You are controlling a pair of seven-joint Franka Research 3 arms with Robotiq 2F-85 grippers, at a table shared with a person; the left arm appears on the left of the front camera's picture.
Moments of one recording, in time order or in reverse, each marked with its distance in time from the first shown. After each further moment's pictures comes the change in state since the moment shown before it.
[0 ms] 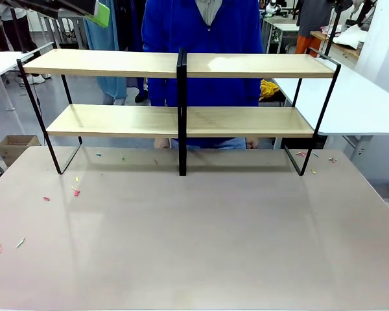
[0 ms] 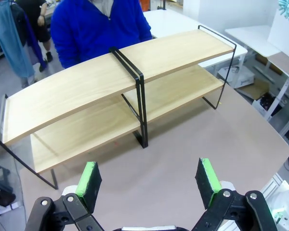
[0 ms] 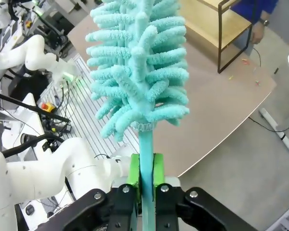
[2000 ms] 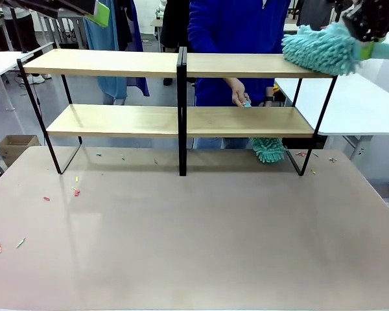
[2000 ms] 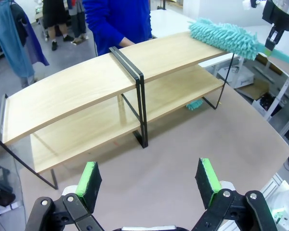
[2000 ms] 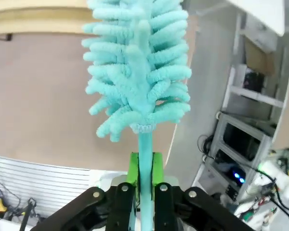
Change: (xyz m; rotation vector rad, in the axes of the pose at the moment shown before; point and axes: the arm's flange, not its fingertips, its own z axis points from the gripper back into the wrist) left arm 0.000 0.000 0.000 -0.001 0.000 0.001; right arm 0.271 0.059 -0.324 -0.803 0.492 -0.467
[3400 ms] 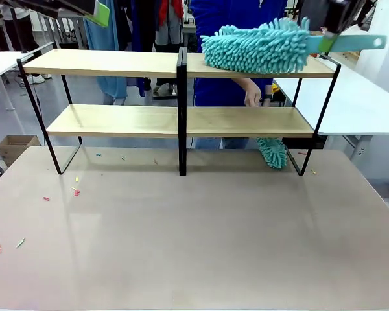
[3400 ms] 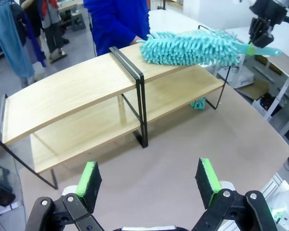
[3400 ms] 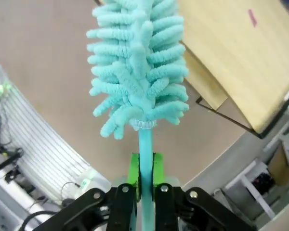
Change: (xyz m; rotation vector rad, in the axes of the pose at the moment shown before) left arm 0.000 0.000 0.000 0.000 0.000 0.000; right arm 0.036 0.014 0.002 0.338 -0.148 0.520
